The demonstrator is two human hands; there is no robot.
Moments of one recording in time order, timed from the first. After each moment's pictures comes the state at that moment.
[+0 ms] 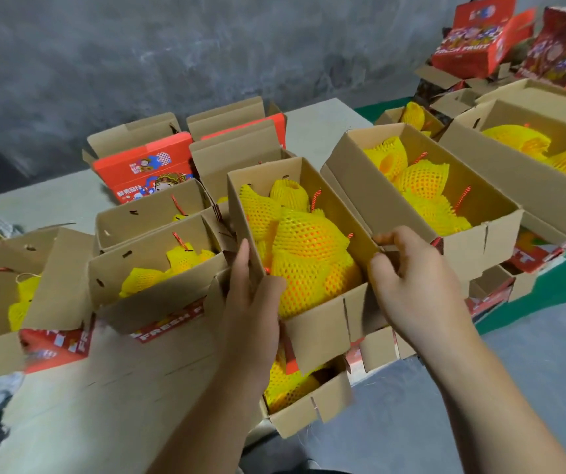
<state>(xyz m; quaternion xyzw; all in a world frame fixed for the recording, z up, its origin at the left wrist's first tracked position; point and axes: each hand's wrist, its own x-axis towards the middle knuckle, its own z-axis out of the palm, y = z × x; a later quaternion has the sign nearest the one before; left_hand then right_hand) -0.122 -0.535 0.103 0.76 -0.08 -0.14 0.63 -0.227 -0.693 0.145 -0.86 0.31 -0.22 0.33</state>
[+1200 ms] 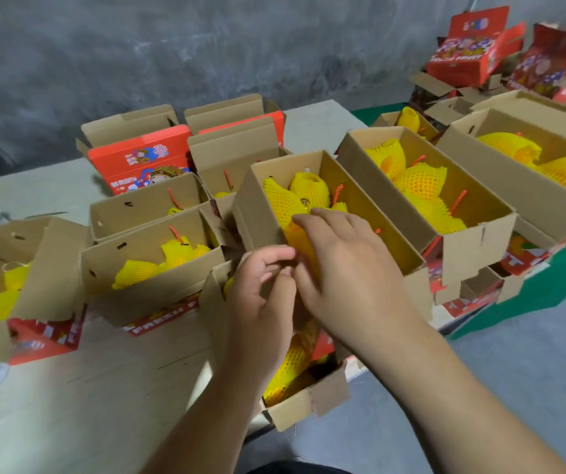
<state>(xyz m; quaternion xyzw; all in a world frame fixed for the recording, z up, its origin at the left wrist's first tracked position) -0.142 -0.531 0.104 0.68 -0.17 -0.06 0.72 -0.196 -0.641 0.172 -0.97 0.16 -0.12 0.14</state>
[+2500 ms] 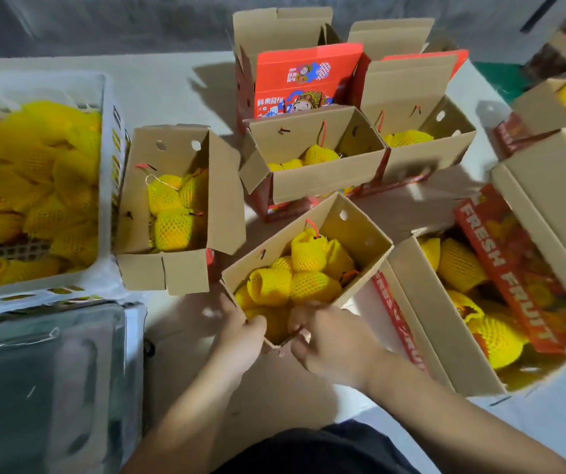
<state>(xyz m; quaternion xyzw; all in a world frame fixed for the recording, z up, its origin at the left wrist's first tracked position) 0.050 -0.167 -0.072 0.77 0.10 -0.35 0.52 -0.023 -0.325 0.006 -0.96 0.02 0.17 0.21</state>
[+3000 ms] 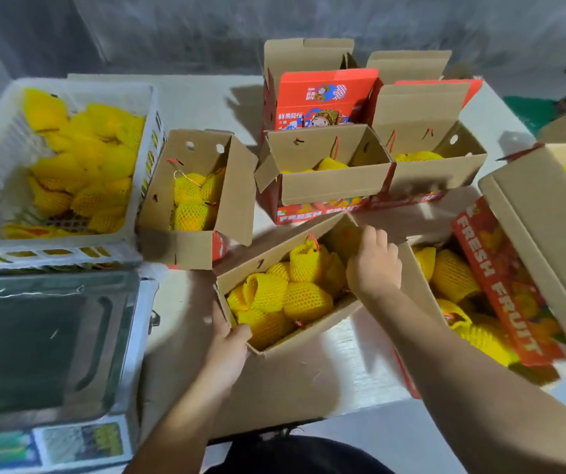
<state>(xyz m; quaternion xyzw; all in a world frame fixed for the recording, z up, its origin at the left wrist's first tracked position) -0.022 -0.160 -0.059 0.69 0.15 -0.27 0.66 0.023 -0.432 -0.045 -0.95 0.28 -0.01 0.14</state>
